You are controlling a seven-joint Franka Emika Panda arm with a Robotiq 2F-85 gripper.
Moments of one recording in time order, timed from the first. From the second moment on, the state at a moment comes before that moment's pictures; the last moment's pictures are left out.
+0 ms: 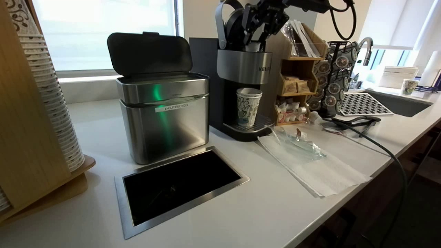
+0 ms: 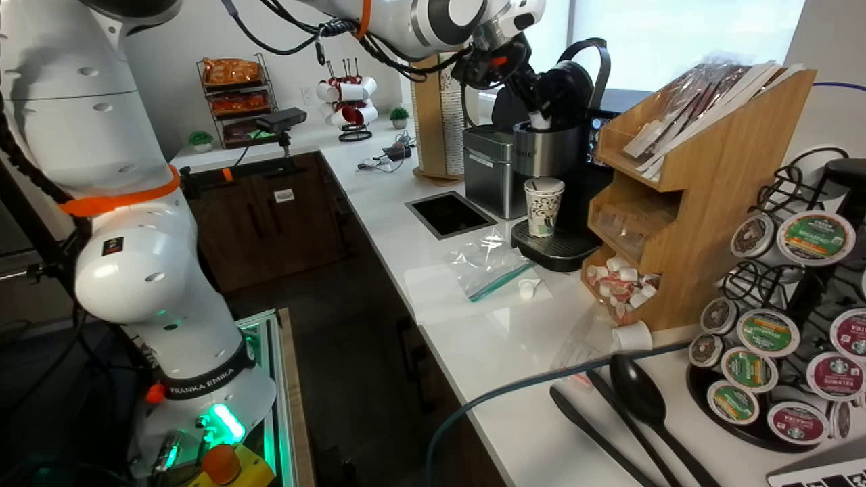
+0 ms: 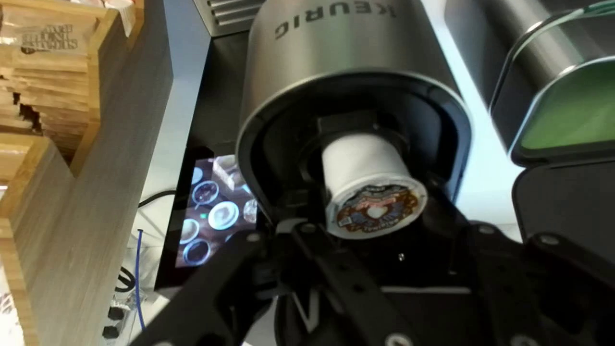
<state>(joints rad) 0.08 0.05 0.04 -1.89 -0.18 2.53 0.34</state>
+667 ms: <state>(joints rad) 0.12 -0.18 0.07 -2.01 0.14 2.49 0.18</state>
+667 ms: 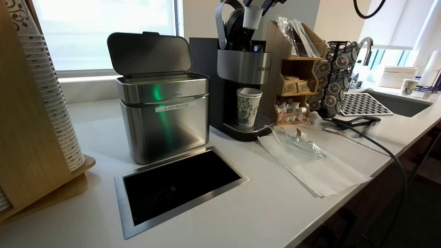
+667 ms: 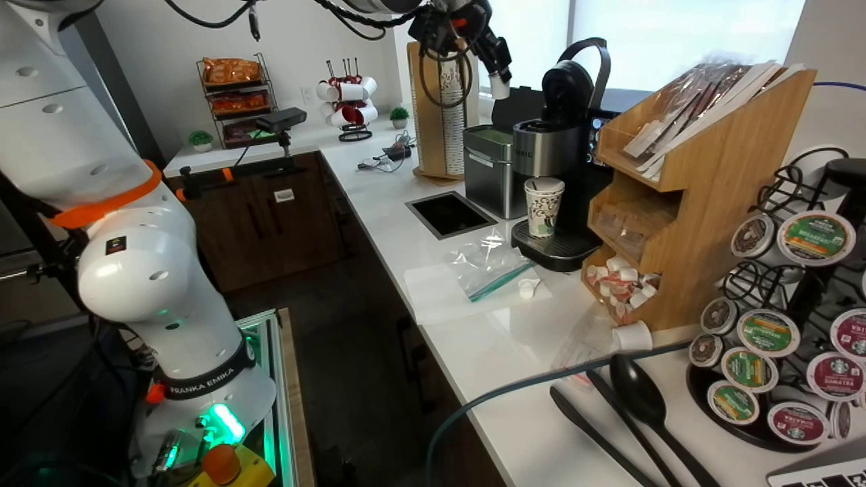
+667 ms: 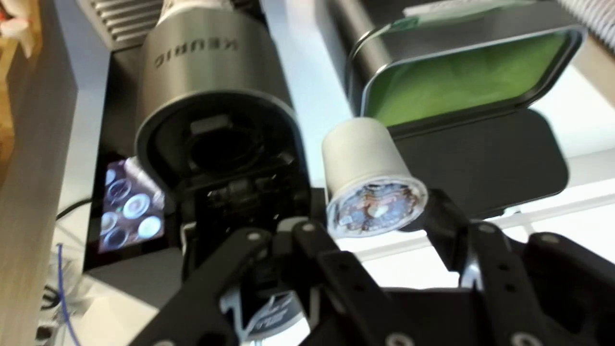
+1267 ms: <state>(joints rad) 0.07 -0.37 0.13 -2.38 0.06 2.42 0.32</state>
